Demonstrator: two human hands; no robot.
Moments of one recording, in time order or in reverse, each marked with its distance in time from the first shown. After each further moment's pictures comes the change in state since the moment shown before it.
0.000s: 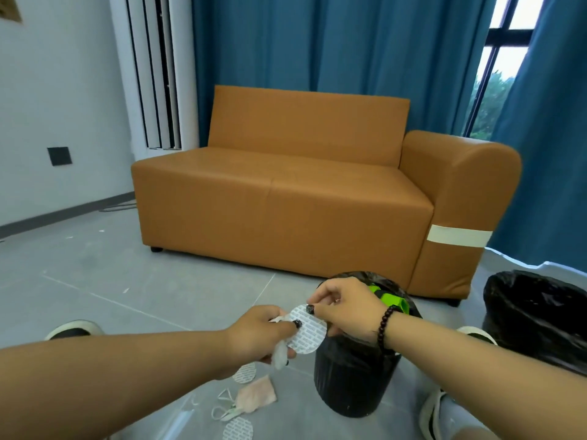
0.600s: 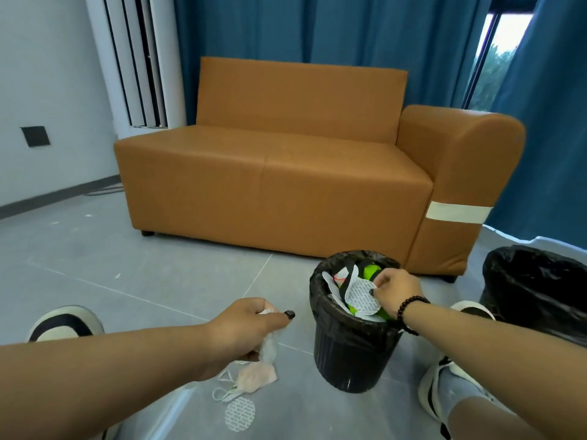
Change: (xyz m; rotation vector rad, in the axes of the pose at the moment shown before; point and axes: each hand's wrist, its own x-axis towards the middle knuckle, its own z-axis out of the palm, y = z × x) left_hand -0.011 -0.009 -0.009 0.039 0.030 -0.072; right_hand 0.047 0.115 -0.034 -0.297 0.484 0.379
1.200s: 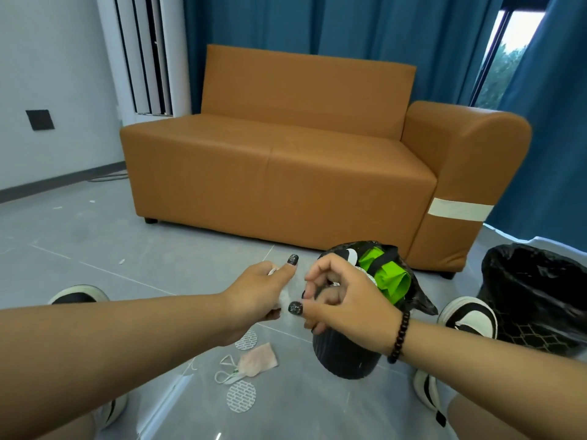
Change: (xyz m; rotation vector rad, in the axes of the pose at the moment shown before) left_hand 0.006 0.014 0.004 -0.175 0.093 0.148; right_hand -0.136 -0.082 -0.024 0.705 -0.574 -0.507
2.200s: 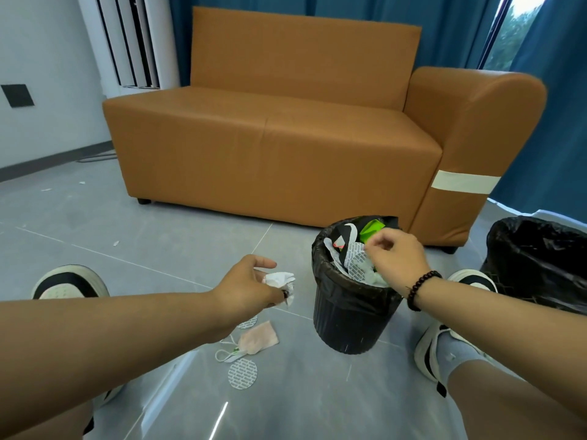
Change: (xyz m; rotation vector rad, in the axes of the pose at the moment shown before) left_hand 0.005 -0.032 -0.008 0.133 0.043 -0.079; right_hand 0.031 0.059 -0.069 -0.539 0.571 0.195
